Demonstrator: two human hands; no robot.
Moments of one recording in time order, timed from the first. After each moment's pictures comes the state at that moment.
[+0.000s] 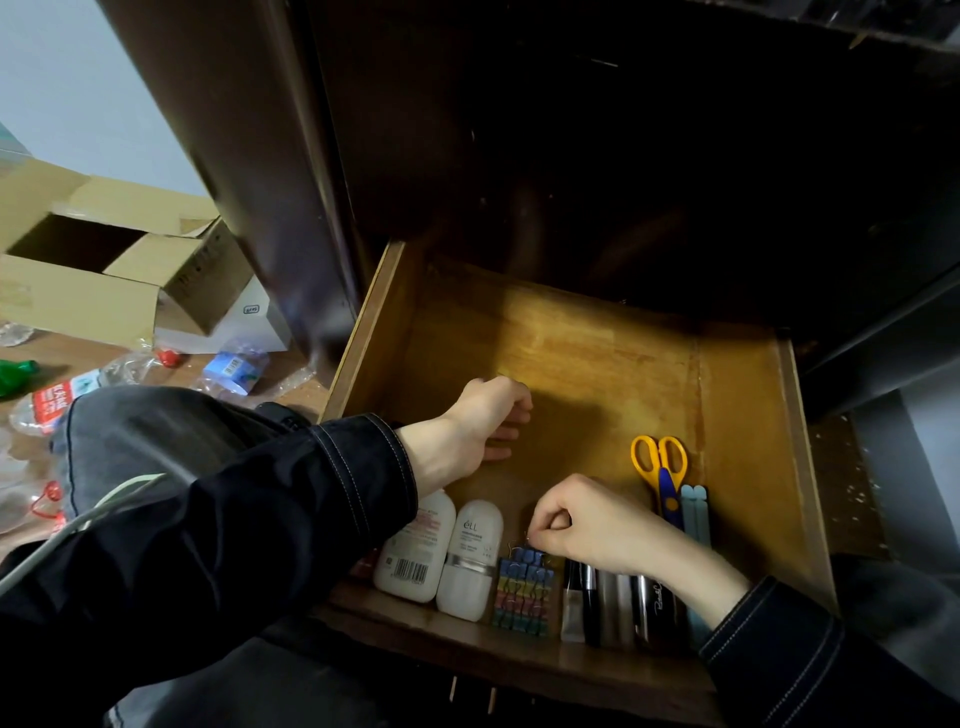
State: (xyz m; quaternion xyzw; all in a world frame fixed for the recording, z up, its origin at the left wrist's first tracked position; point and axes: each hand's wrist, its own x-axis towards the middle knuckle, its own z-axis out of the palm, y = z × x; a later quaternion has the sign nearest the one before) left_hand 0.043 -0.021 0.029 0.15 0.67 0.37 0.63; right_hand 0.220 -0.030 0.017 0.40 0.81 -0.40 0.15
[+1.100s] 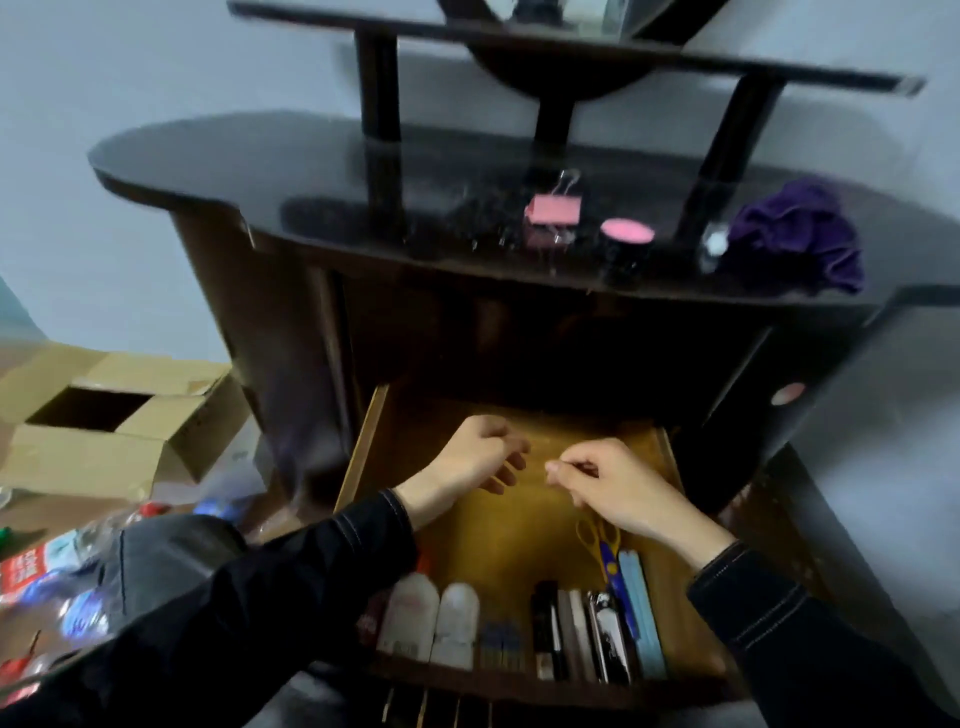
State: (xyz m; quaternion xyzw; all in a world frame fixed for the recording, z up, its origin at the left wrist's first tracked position) left_hand 0.055 -0.046 0.149 0.51 0.62 0.37 0.47; right_hand 0.250 -0.023 0.160 0.45 0.83 -0.29 -0.14
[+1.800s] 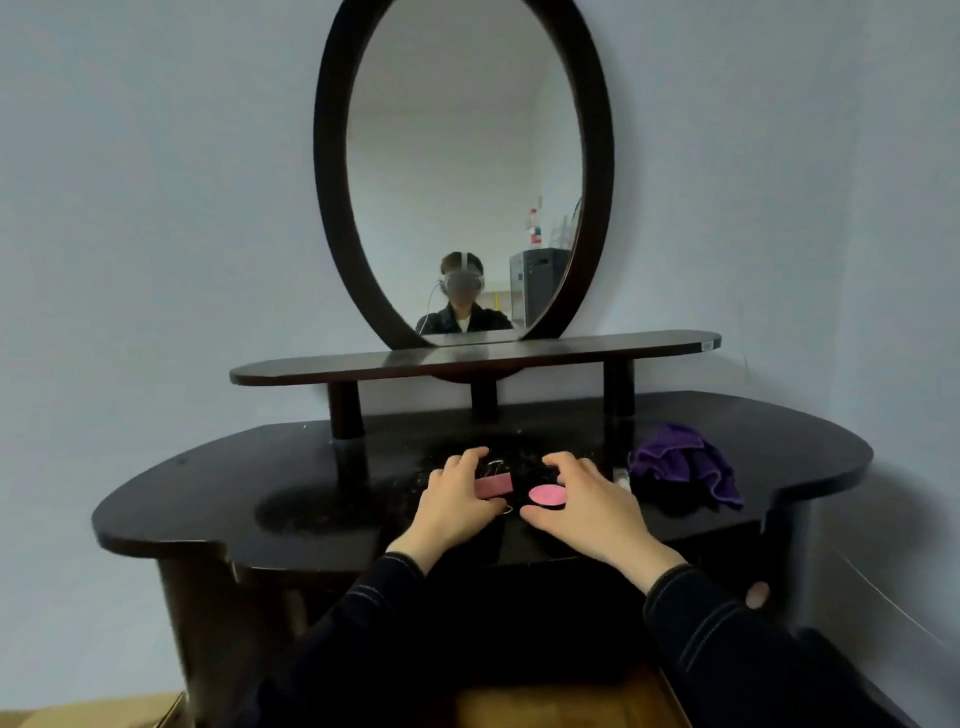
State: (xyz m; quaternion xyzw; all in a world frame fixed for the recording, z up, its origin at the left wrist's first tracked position) left_hand 0.033 0.071 0.338 0.69 0.65 0.31 0.09; right_hand 0.229 0.083 0.325 0.57 0.77 -0.06 -0.28
